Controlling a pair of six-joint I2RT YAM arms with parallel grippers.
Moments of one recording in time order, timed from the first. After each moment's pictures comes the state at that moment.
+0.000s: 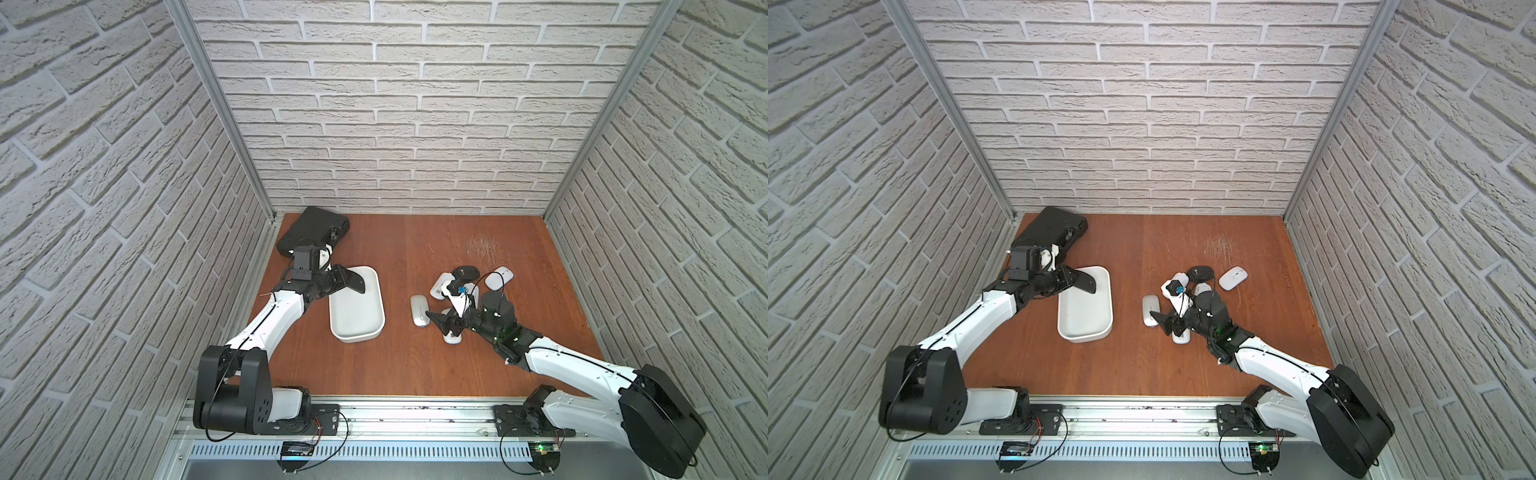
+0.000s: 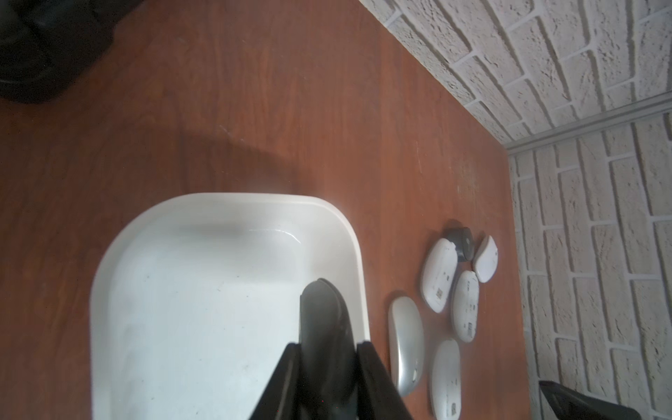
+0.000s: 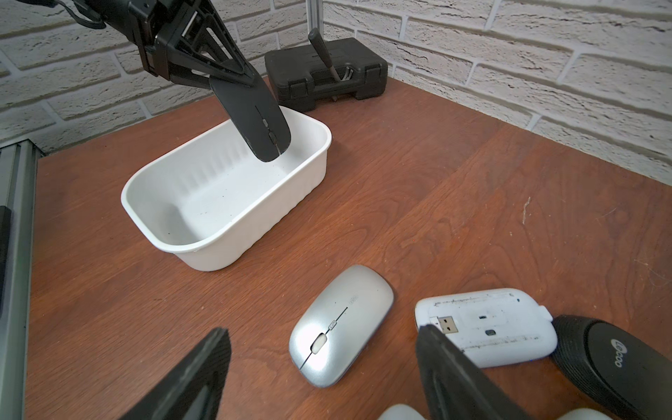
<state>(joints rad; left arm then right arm) -0.12 1.35 0.84 -0.25 0.42 -0.54 0.57 1.14 0.43 0.31 -0.23 -0.06</state>
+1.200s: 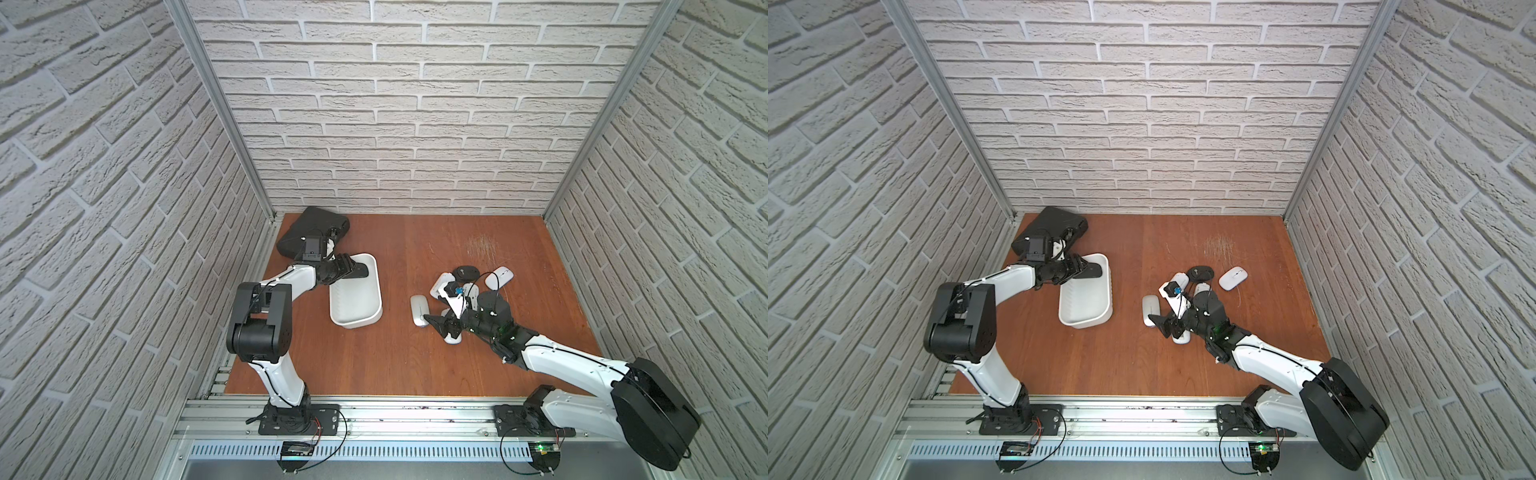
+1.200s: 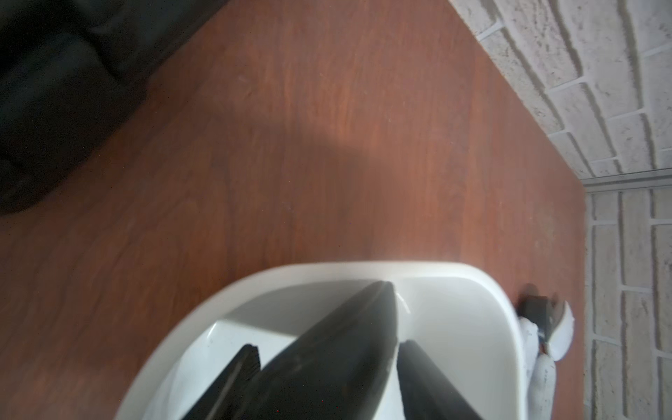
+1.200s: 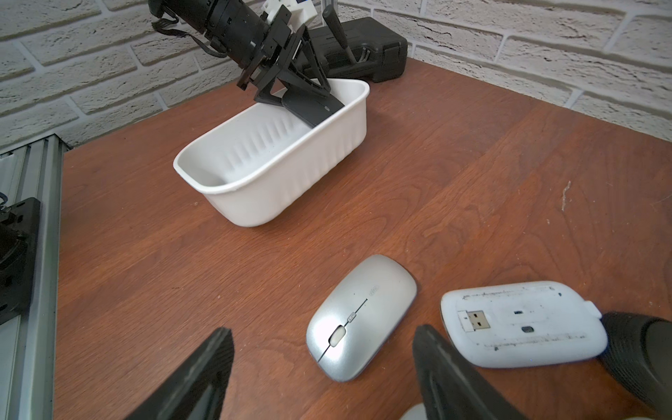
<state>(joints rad) -0.09 1.76 1.04 -0.17 0.35 -0.51 0.57 1.18 0.43 0.32 -0.28 -0.03</state>
